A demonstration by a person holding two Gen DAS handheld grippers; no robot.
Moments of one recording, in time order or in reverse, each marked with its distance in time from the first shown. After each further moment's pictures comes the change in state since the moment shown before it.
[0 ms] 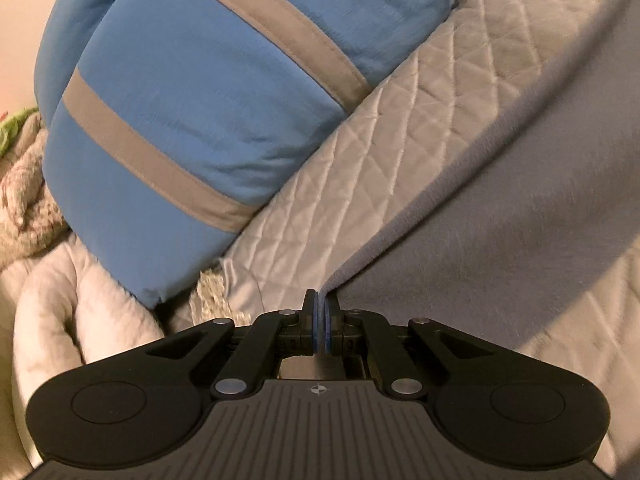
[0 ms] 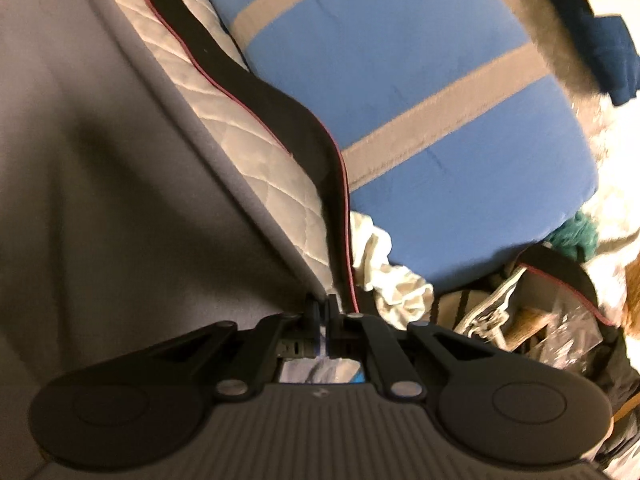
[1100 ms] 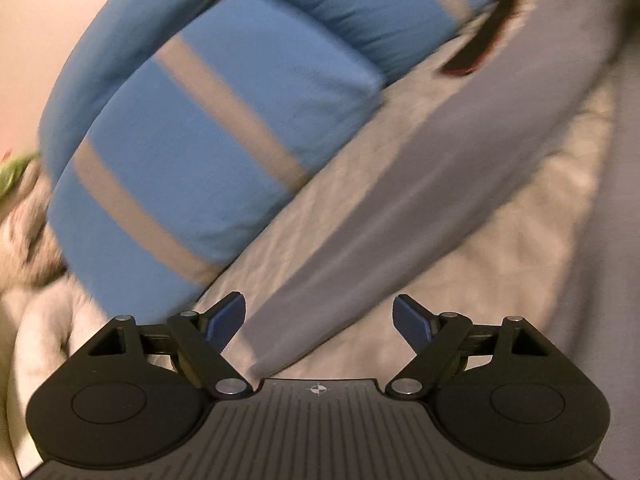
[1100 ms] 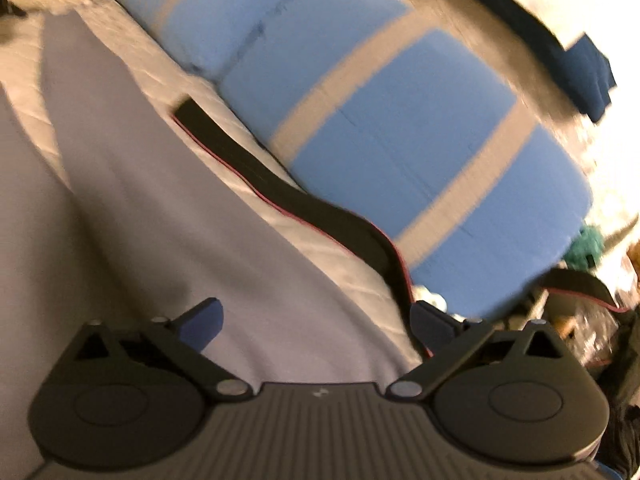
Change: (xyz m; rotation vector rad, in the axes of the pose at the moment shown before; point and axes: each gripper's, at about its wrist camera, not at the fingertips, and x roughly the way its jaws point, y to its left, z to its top) left arm -0.128 -0.028 -0.028 0.028 -0.286 -0.190; right arm -0.104 0.059 0.060 0.199 -0.196 0.086
